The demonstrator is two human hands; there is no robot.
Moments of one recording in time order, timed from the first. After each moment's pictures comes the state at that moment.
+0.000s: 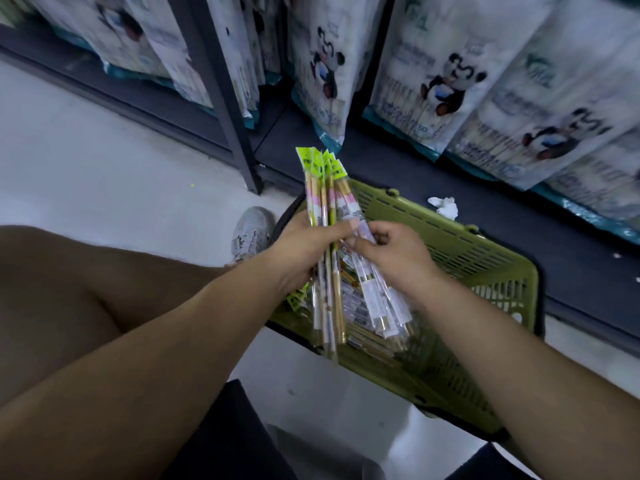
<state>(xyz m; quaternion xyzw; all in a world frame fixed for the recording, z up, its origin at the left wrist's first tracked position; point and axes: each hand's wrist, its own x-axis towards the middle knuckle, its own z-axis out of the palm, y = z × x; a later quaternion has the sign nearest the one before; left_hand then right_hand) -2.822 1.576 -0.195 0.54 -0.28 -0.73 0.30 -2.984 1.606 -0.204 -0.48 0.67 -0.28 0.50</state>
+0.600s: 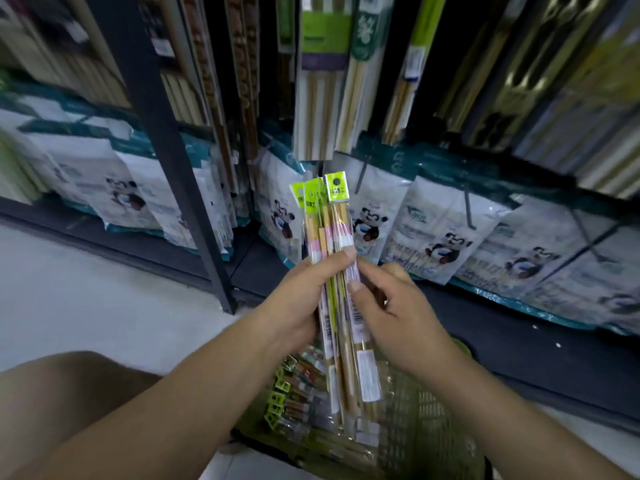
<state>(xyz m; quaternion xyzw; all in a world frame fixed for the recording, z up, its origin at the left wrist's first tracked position) -2.858 1.557 -0.043 0.36 -0.30 -0.82 0.33 -3.000 1.626 -0.040 -0.63 0.64 -0.35 0.27</state>
